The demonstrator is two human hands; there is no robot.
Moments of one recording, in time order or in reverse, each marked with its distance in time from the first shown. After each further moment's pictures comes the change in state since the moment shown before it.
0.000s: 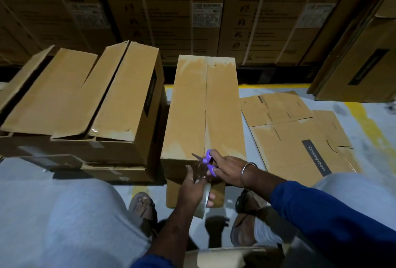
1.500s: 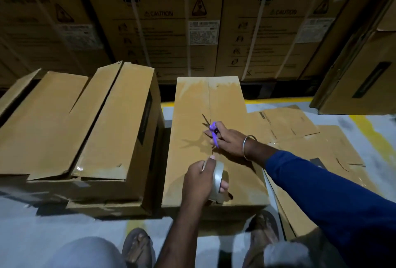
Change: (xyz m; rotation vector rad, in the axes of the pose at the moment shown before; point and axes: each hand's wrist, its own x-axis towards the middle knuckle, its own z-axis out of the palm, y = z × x) left_hand -0.006 0.146 0.007 0.106 0.014 0.230; right_hand 0.118 0.060 -0.110 0.183 0.192 -0.013
